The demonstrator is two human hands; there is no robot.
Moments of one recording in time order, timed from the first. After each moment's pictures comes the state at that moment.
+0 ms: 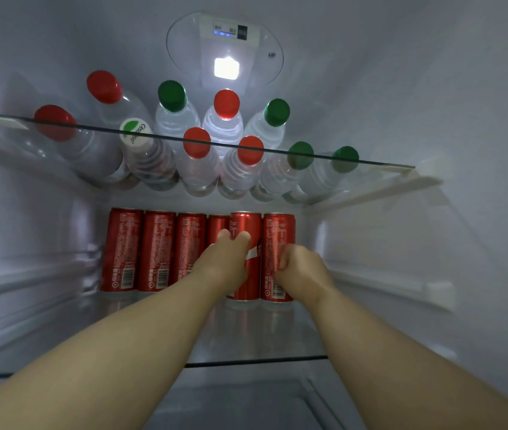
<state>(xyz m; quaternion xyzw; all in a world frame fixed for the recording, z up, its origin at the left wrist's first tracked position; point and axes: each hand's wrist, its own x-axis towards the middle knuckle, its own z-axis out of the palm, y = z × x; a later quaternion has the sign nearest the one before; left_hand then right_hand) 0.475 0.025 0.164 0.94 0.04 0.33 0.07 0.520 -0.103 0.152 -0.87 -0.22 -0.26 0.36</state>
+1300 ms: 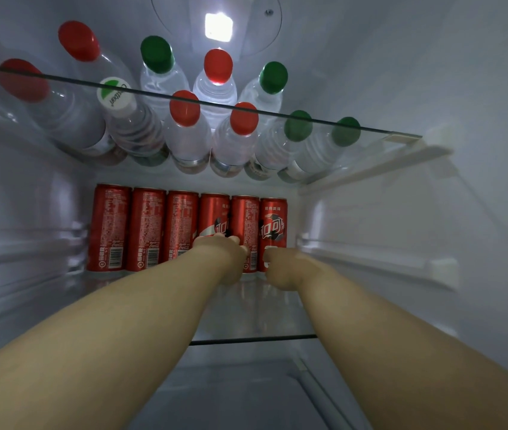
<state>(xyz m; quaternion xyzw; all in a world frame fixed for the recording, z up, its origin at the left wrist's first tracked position) 0.505 0.021 0.159 0.97 0.09 0.11 -0.21 0.530 -0.089 0.152 -0.96 -0.23 -0.10 0.10</state>
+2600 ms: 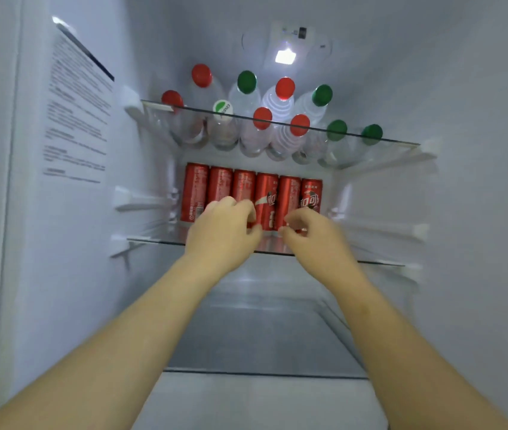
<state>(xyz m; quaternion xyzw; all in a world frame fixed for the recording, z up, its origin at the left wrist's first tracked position) 0.298 0.022 0.111 0.87 0.06 0.48 0.09 0.350 -0.114 0.113 -0.80 -0.33 -0.26 0.42</state>
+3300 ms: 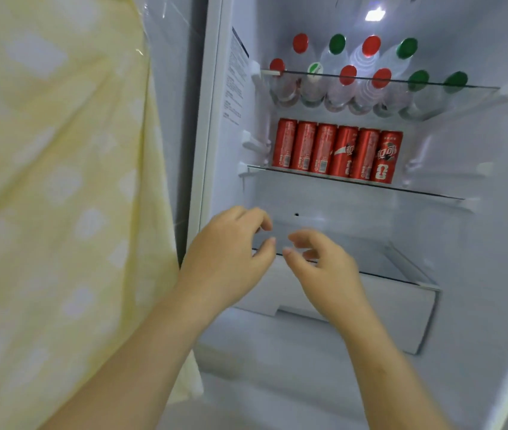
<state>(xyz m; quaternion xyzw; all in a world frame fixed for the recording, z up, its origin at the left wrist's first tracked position) 0.062 -0.035 0.003 0.86 0.12 0.49 0.11 0.166 -0.137 -0.008 -0.76 -0.43 -0.12 0.48</state>
